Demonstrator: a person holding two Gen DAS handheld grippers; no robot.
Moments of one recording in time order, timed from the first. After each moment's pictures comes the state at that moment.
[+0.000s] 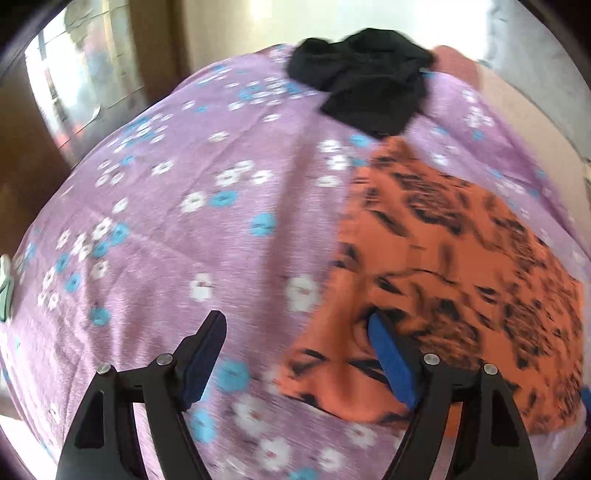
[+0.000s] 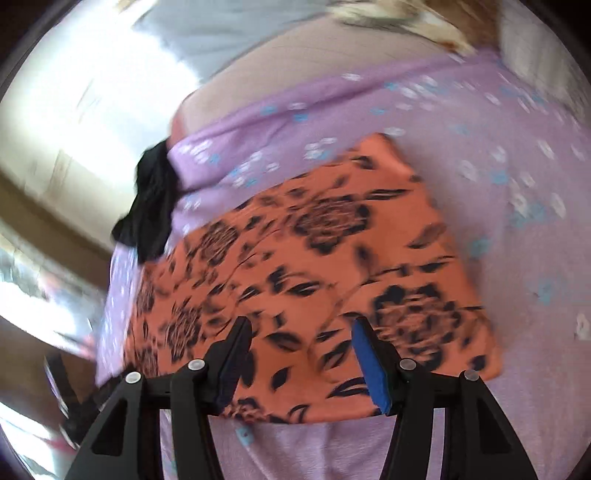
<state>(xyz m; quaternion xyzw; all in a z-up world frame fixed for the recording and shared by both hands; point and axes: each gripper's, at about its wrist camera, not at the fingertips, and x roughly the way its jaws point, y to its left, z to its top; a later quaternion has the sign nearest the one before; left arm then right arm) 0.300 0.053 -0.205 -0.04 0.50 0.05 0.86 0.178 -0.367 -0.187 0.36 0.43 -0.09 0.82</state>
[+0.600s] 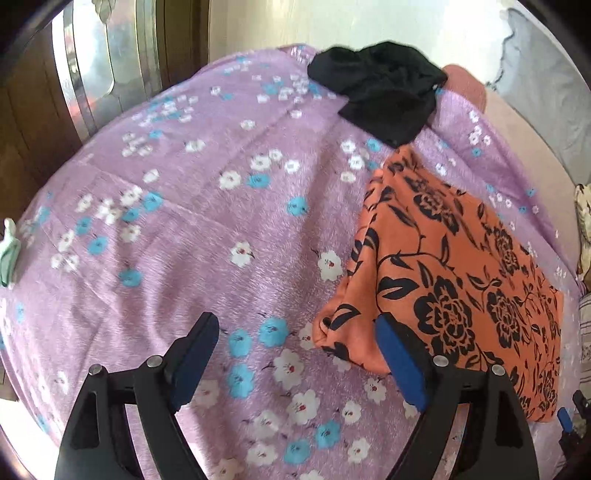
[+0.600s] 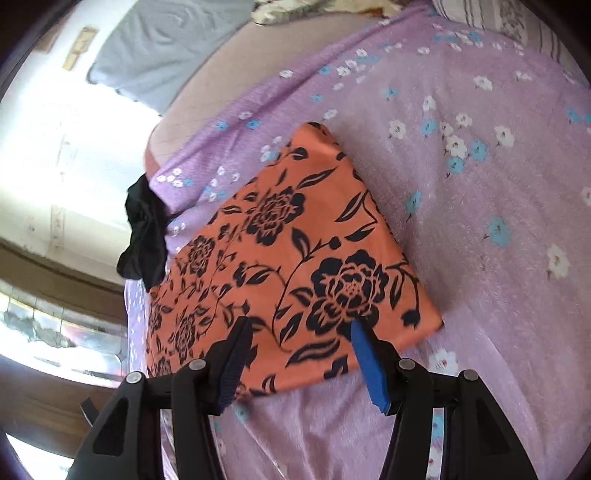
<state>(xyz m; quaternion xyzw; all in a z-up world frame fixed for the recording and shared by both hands) 0.258 0.078 -0.182 -0.09 0.49 0.03 0.86 0.126 -0.380 -0.183 0.42 0.41 -0.08 0.81</state>
